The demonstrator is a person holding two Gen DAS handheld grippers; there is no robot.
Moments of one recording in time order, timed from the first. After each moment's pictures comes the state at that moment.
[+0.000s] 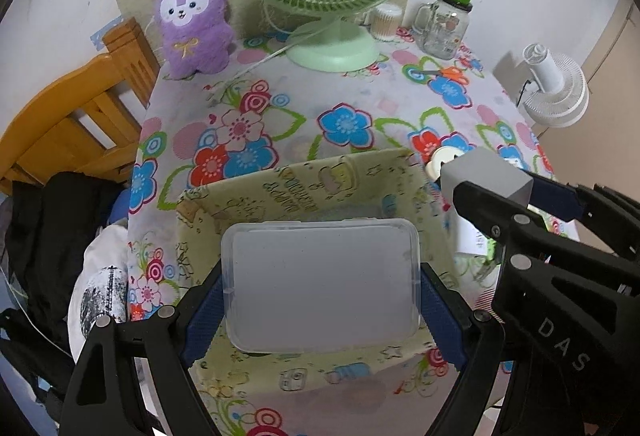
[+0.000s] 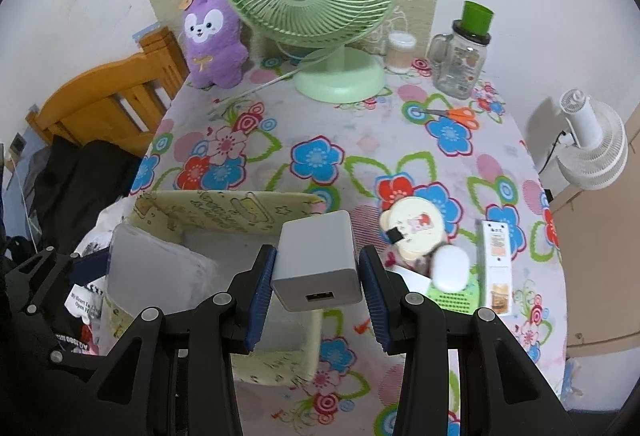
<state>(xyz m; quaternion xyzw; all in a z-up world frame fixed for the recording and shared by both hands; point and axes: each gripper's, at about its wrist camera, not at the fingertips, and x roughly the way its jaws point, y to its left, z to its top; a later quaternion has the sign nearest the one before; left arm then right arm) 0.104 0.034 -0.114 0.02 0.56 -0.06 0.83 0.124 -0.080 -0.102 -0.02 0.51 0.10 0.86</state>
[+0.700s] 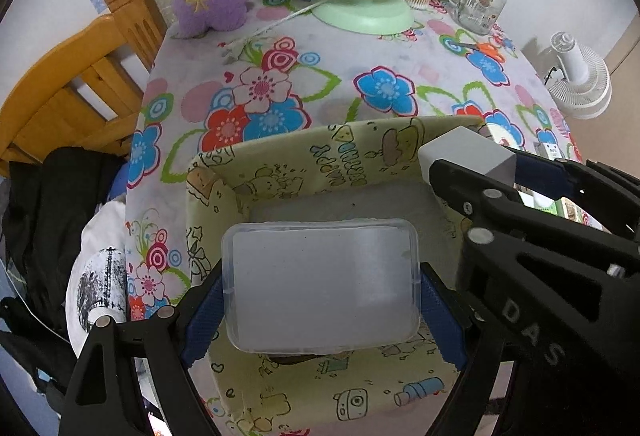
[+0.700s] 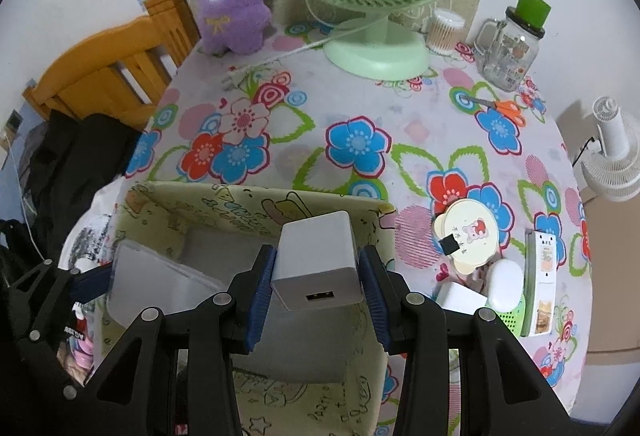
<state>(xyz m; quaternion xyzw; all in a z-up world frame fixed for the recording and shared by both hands) 0.120 0.065 -0.156 0.02 0.60 -0.04 0.80 0.158 -0.031 -0.148 -0.04 0.55 0.11 0.83</state>
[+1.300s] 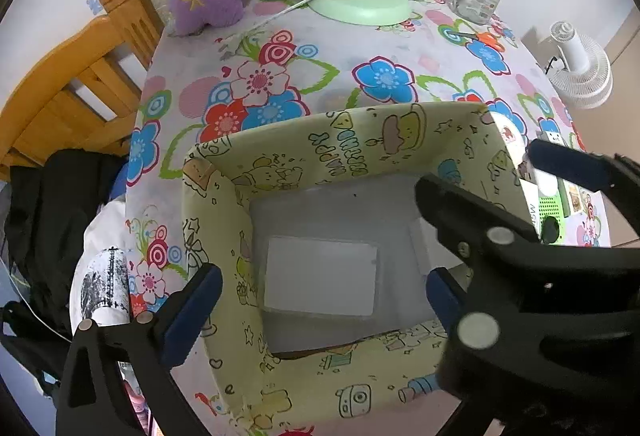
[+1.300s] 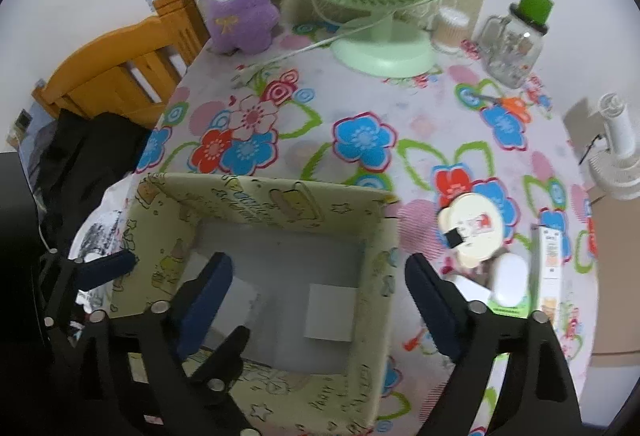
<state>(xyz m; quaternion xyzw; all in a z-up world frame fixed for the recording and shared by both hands) 0.116 0.061 -0.158 0.03 0.60 -0.05 0.80 0.146 -0.039 -0.140 -0.03 0.54 0.13 0.83</state>
